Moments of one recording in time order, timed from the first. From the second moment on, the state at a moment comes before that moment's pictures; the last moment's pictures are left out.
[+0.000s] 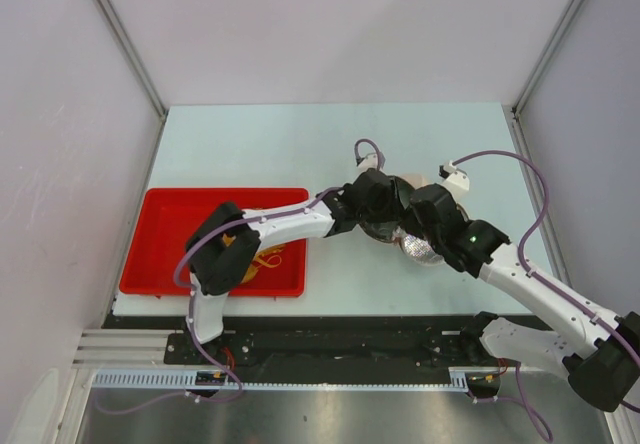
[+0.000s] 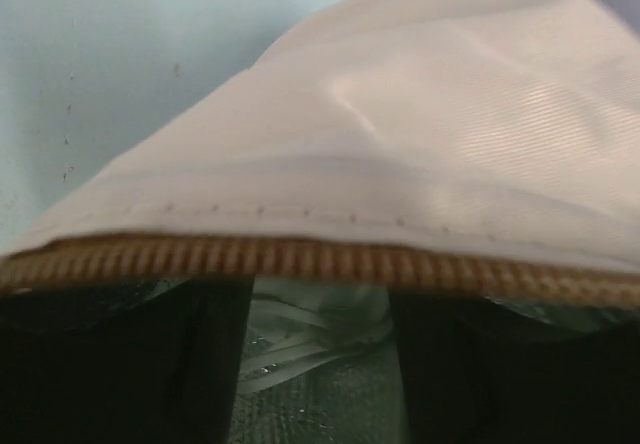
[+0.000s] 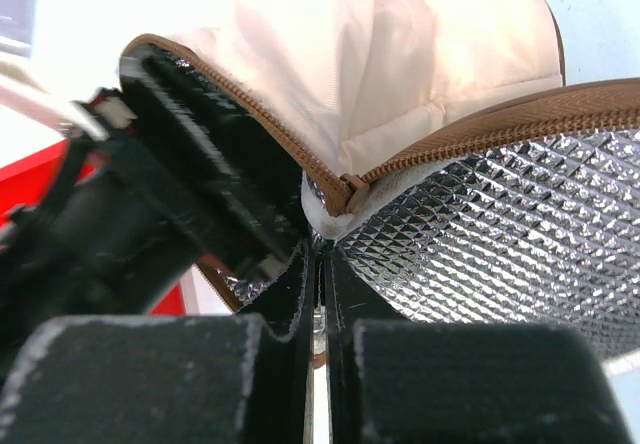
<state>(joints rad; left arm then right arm) -0.96 1.95 1.40 -0.07 -0.17 -0.83 0.71 1.01 0.87 -0.56 0.47 0.92</state>
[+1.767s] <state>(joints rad) -0.64 1.28 1.33 -0.28 0.31 -0.71 0.50 1.04 0.76 -0.44 0.27 0.94</state>
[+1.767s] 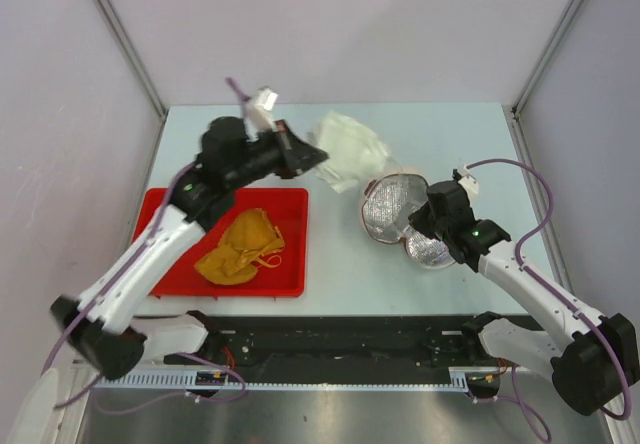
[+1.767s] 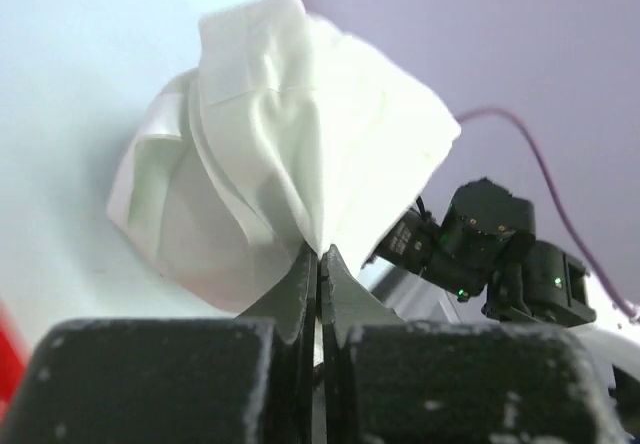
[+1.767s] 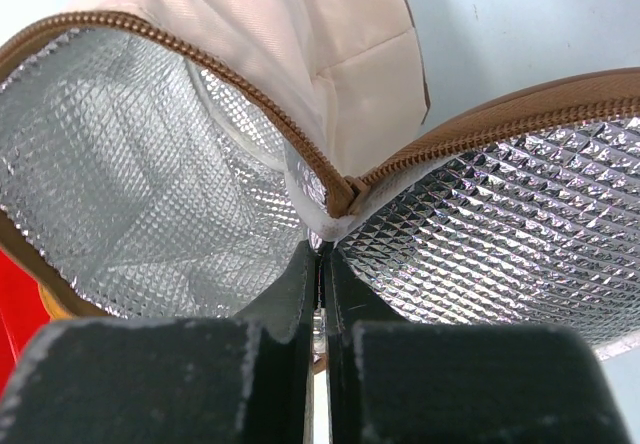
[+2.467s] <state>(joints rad) -0.11 0.80 0.69 -0.69 -0.11 -0.79 0.47 1.01 0.75 -0.43 0.21 0.88</state>
